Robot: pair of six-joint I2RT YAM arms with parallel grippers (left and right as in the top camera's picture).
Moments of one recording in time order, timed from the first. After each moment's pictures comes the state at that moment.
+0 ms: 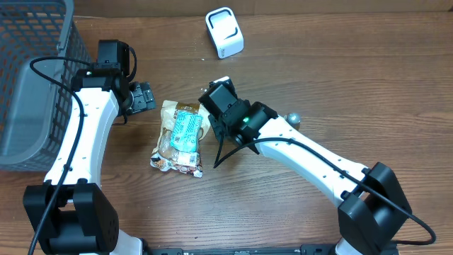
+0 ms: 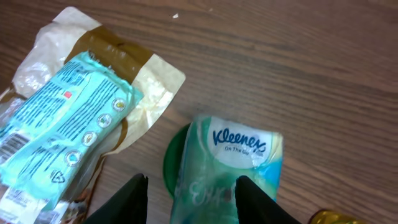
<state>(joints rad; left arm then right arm) 0.01 1.70 1.43 -1.00 -0.19 -0.33 0.79 1.82 1.43 -0.70 0.28 0.33</state>
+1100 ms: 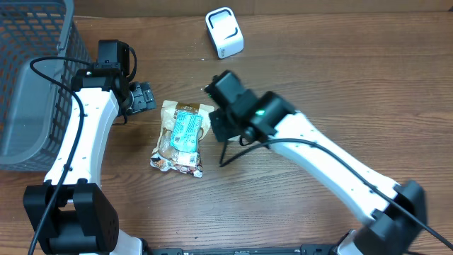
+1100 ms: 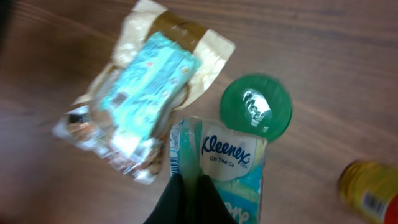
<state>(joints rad) 0.01 1.70 1.43 -1.00 -0.19 -0.33 0.75 1.71 1.58 -0.97 -0.01 0.41</state>
